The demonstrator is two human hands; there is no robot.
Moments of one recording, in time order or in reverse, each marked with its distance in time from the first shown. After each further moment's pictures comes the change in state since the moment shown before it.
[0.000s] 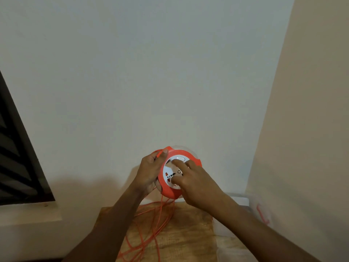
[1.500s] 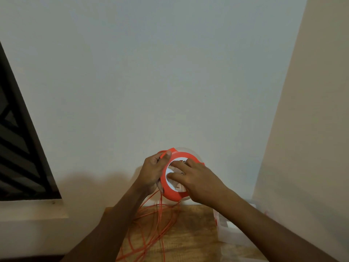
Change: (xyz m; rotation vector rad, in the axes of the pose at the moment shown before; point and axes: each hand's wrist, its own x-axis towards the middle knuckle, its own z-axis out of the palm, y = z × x) left_hand 0.002 0.003 -0.004 -0.017 -0.059 0.069; right_hand 0.017 0.021 0.005 -0.067 -0.002 -0.133
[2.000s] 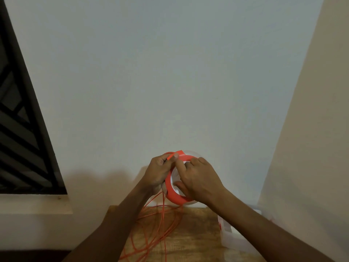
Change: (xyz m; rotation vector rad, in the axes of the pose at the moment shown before) left_hand 0.001 -0.001 -0.002 -0.014 -0.042 -0.008; right_hand 0.020 -0.014 -0.004 -0.187 0.263 0.094
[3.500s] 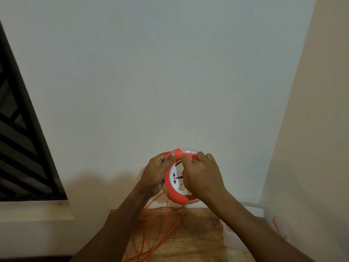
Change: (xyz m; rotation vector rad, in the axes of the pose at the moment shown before) left_hand 0.010 -0.002 -0.003 0.005 0.030 -0.010; right_hand 0.003 0.006 0.000 0.078 0.066 0.244
